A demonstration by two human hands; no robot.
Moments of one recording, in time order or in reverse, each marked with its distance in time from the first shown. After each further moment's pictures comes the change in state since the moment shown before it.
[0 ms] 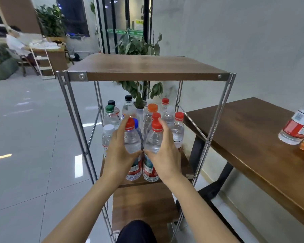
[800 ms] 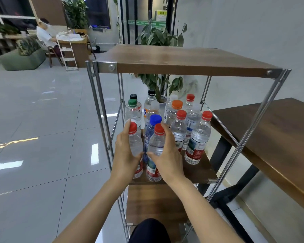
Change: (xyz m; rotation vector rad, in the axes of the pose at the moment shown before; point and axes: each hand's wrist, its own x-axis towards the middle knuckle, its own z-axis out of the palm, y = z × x) left_hand -0.008 -0.054 -0.016 0.046 0.081 -0.175; right_hand 0.006 0.004 0.065 0.138 -0.191 0.027
